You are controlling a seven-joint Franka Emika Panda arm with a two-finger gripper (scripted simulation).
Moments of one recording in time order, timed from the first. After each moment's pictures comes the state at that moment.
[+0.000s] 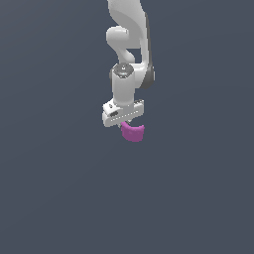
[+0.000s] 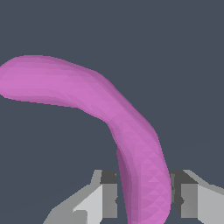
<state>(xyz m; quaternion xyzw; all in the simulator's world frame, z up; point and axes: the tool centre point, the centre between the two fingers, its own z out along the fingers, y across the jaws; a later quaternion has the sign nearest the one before) -0.116 -0.015 0.104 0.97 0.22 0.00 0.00</state>
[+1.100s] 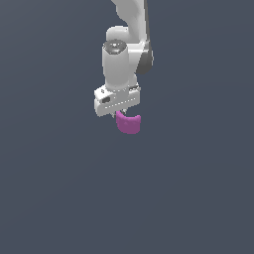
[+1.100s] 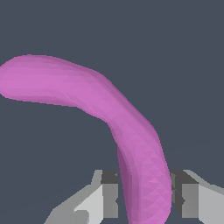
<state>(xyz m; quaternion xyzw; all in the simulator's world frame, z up) -0.118 -0.038 0.174 0.97 0.22 0.00 0.00</state>
